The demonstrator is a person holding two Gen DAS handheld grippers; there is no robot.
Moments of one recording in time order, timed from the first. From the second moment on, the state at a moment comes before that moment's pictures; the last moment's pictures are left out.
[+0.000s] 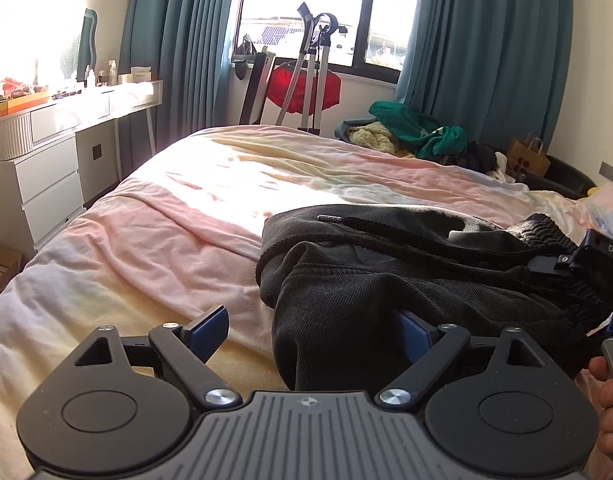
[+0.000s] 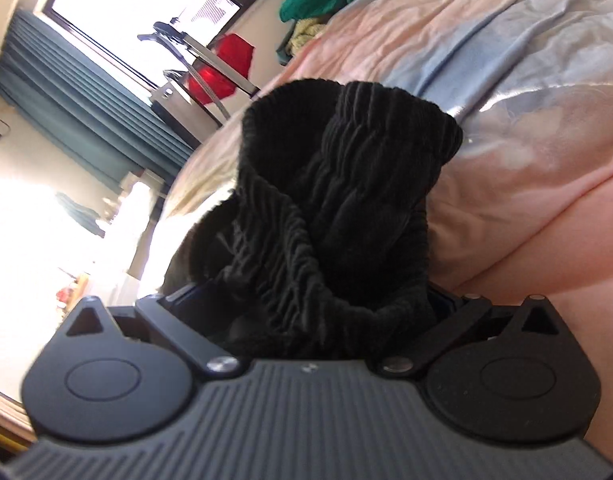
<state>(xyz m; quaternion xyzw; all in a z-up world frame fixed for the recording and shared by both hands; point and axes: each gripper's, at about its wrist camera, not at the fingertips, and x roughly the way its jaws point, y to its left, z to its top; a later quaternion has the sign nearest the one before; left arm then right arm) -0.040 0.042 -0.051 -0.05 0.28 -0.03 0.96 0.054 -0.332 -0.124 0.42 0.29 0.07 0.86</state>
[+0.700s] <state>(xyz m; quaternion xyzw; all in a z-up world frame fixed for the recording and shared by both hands) -0.031 0.094 -0.039 -0.26 0.26 -0.09 0.93 0.044 -0.318 -0.114 0.34 0.29 0.03 0.89</state>
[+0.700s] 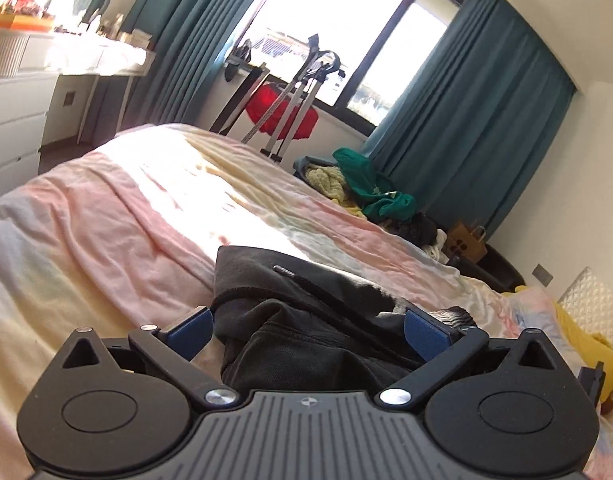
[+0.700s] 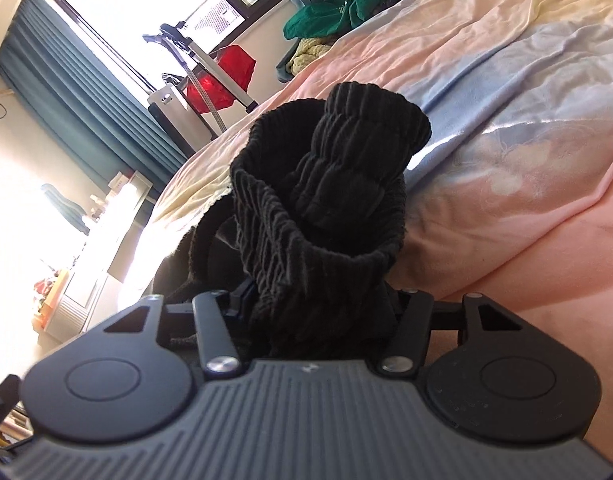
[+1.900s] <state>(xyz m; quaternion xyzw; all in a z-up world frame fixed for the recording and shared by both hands) 0.036 0.139 -0.121 -0.43 0.38 -0.14 0.81 0.015 -0.275 -0.068 0.25 0.20 0.05 0.95</state>
